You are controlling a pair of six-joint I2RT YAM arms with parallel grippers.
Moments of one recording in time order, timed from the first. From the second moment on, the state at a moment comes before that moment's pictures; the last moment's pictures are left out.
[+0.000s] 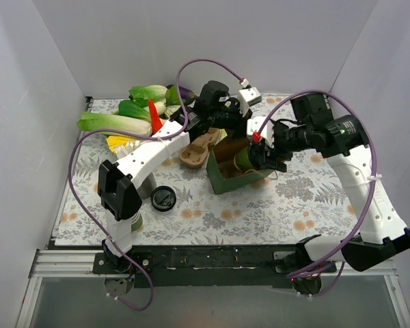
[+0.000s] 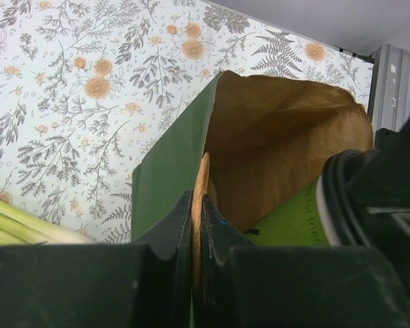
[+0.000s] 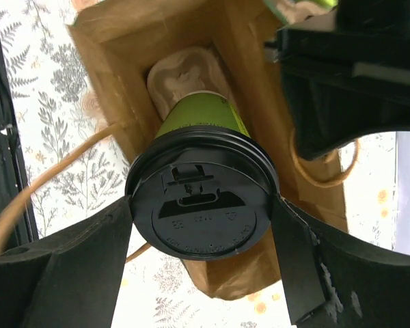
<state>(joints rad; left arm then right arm) -0.75 1.92 1.94 -0.48 0.53 0.11 0.44 1.31 1.75 -1.34 -0.54 -1.00</state>
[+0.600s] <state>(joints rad) -0.77 1.84 1.86 -0.49 0.62 0.06 0.61 1.09 1.41 -1.17 -0.30 -1.05</state>
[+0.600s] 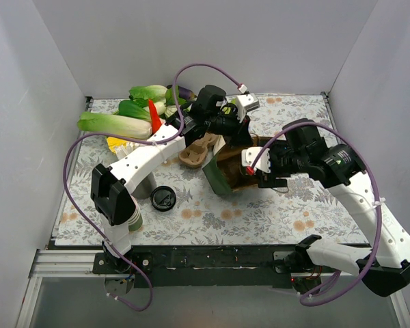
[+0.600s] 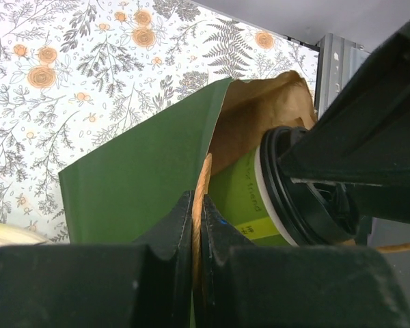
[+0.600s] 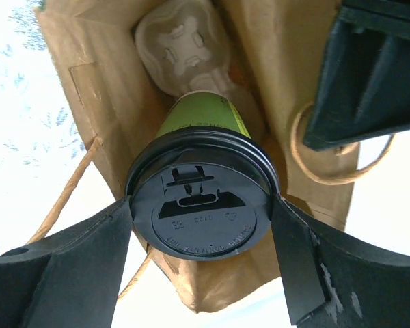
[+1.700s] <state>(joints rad) -0.76 1.84 1.86 -0.48 0.66 0.05 0.70 1.14 1.40 -1.05 -0.22 -1.18</state>
